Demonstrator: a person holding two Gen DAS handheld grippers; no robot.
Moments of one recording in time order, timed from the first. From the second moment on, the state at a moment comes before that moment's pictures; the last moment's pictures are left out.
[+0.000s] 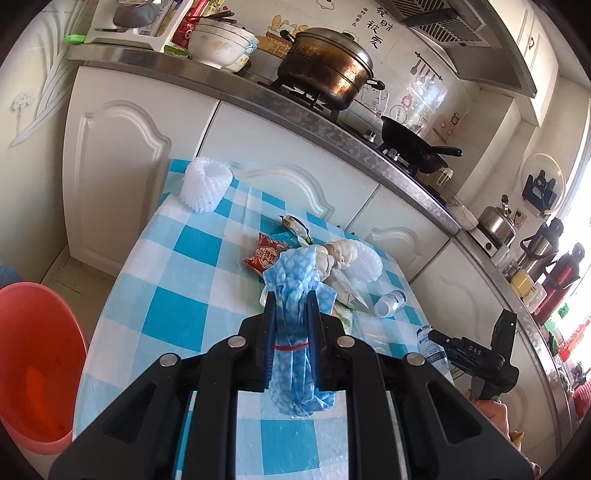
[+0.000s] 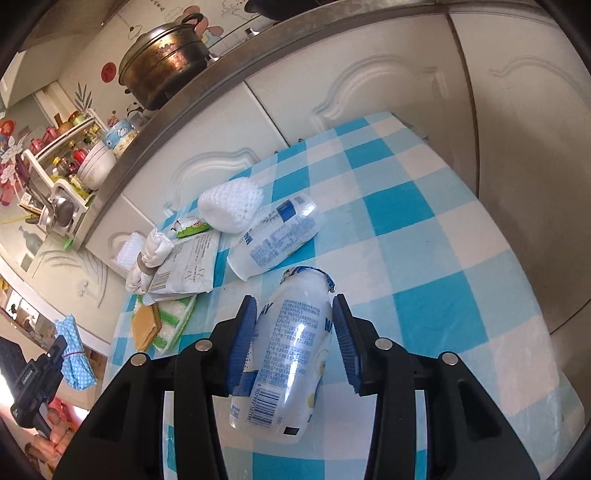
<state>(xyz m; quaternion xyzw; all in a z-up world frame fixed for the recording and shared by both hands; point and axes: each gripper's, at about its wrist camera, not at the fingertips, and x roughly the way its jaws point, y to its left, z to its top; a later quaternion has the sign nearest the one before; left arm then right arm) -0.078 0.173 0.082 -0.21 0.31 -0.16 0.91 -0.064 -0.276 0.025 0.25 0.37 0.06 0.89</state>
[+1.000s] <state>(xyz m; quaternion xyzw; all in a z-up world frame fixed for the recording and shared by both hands) -0.130 0.206 0.083 -0.22 0.30 -0.15 0.92 -0.113 -0.212 0.042 0.22 0.38 0.11 0.89</state>
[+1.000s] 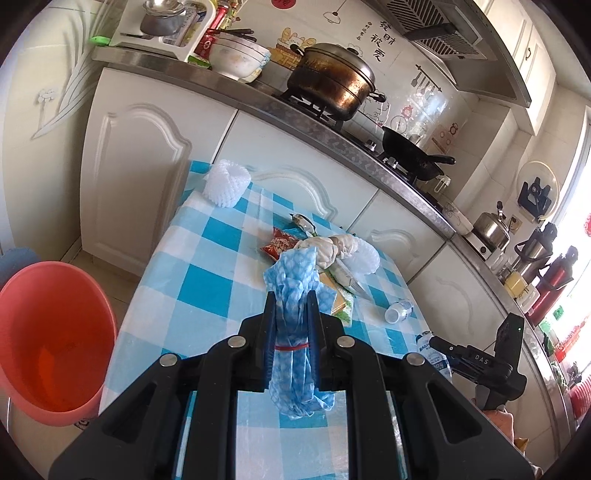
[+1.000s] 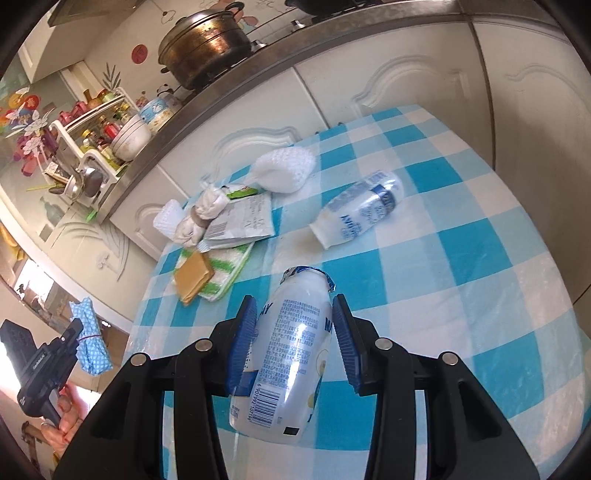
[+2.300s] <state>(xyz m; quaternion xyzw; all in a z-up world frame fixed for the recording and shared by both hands) -0.181 0.419 -0.001 -0.28 0.26 0.10 0.92 -0.053 0.118 0.046 0.10 0.40 0.34 0.84</state>
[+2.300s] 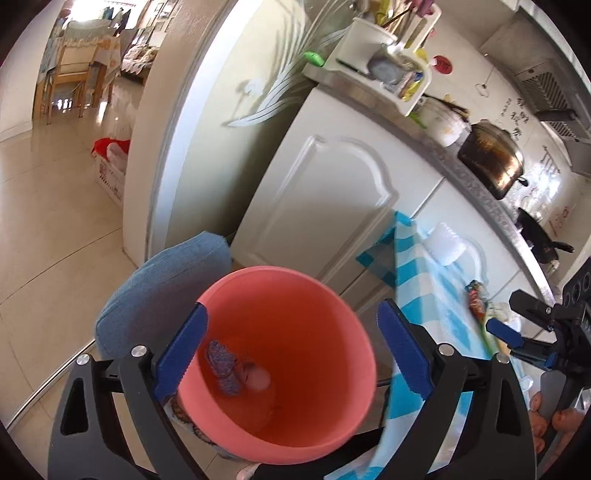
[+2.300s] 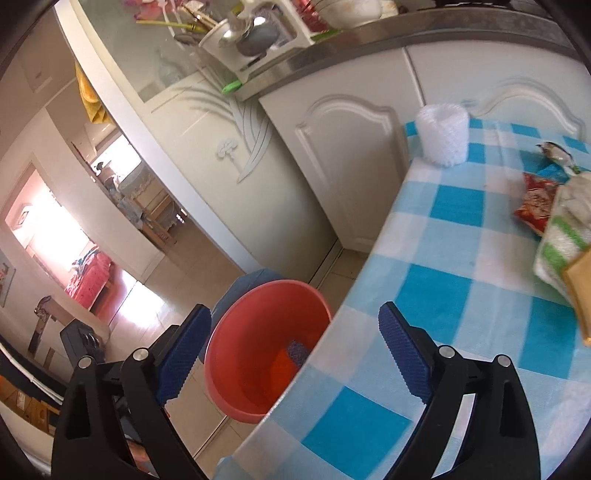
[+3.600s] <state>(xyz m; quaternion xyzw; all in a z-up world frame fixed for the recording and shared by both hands) -0.136 0.077 0.065 -0.03 0.33 -0.19 0.93 -0.157 -0.301 -0.001 0.35 0.30 -0.02 0.89</state>
